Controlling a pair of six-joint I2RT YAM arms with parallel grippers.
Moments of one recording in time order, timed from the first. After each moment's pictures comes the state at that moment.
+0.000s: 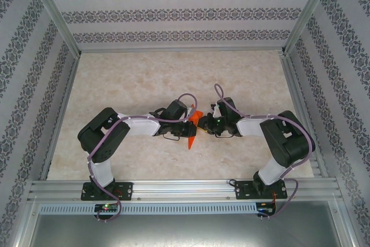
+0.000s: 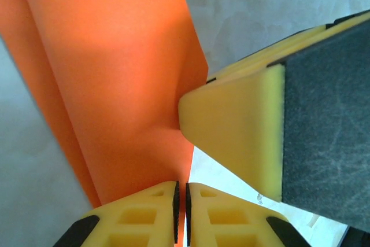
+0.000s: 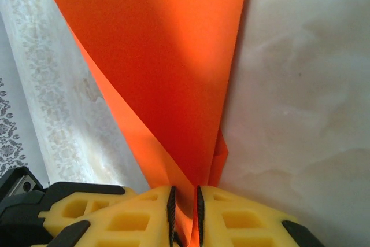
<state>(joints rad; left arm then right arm) -0.75 1.83 0.93 -0.01 0.39 -0.65 0.43 1.65 0.60 0.16 -0.59 0.91</state>
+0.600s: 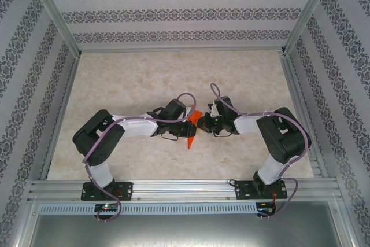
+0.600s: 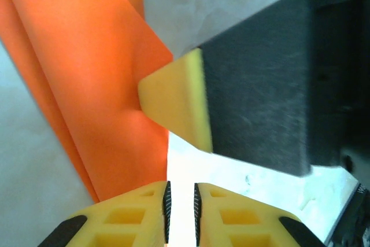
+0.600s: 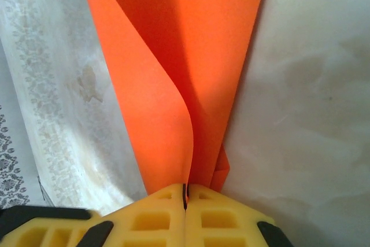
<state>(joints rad) -0.75 1.76 0.92 -0.06 0.38 -0.61 0.44 1.69 0.65 0.13 -0.59 0.86</state>
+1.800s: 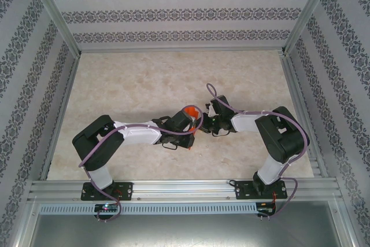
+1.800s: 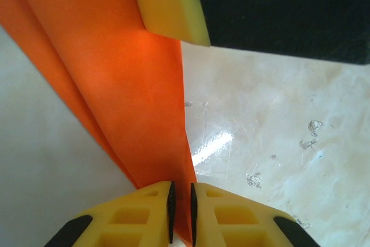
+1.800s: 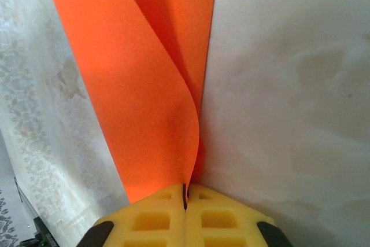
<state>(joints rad) -0.88 1.75 0.91 -0.20 0.15 -0.52 0.48 1.70 0.70 0.03 -0.53 0.83</state>
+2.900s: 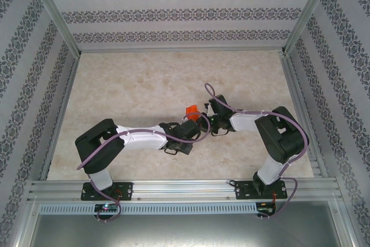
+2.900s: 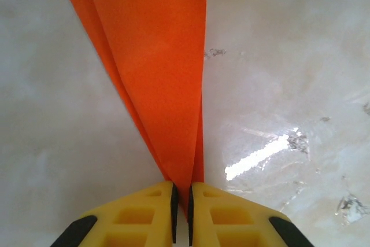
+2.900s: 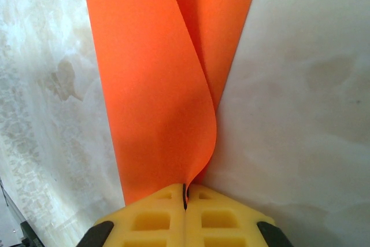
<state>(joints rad) -1.01 1.75 0.98 -0.42 -0.12 -0.55 0.49 1.70 0.72 -0.01 -0.50 0.81</state>
